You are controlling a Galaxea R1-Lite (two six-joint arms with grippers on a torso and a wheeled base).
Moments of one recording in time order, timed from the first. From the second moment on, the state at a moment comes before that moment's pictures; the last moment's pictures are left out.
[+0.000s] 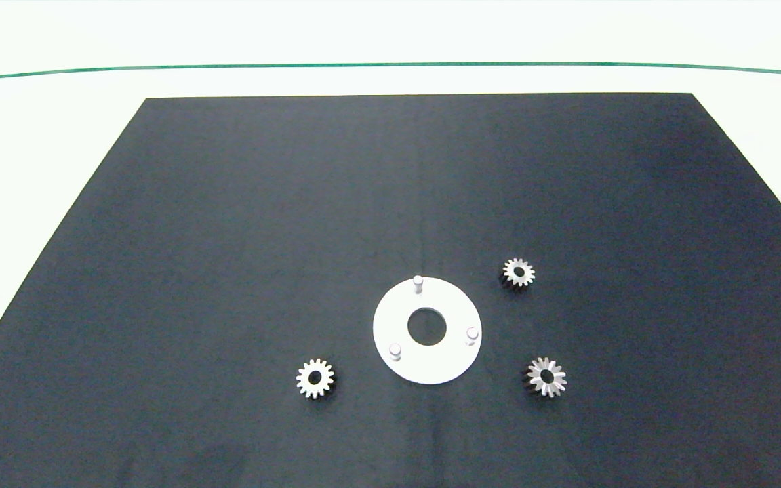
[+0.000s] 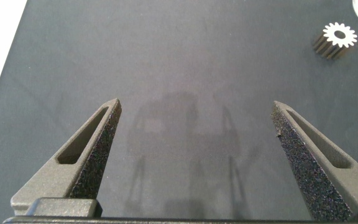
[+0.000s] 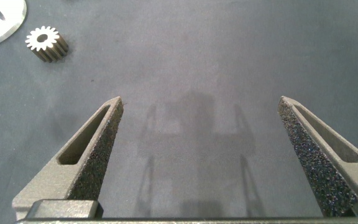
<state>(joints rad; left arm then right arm) 0.00 0.00 0.00 0.02 -0.03 0.03 0.00 0.00 0.00 0.01 -0.02 -0.01</state>
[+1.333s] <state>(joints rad) 0.00 0.43 -0.65 0.33 -0.04 0.10 0.09 0.25 -0.31 0.17 -0.01 -0.07</state>
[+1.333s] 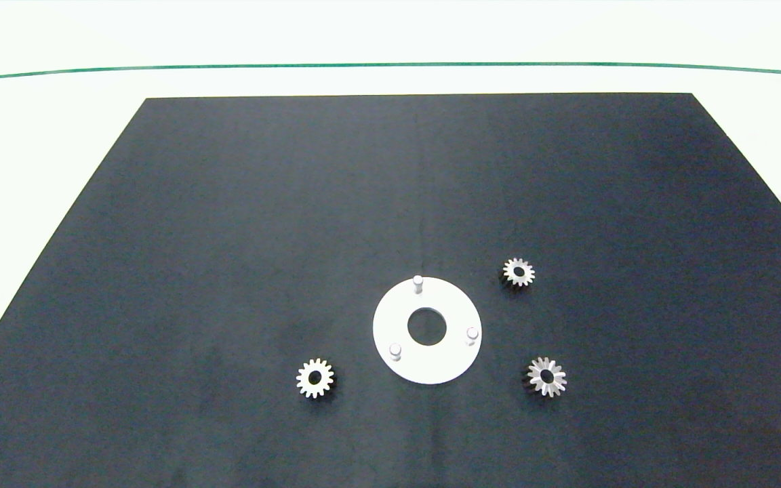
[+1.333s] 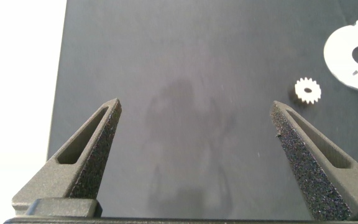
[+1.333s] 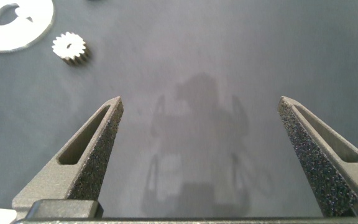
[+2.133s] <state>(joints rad) 0.14 1.09 -1.17 0.57 0.05 0.22 0.53 1.03 -0.67 0.13 0.00 -0.17</state>
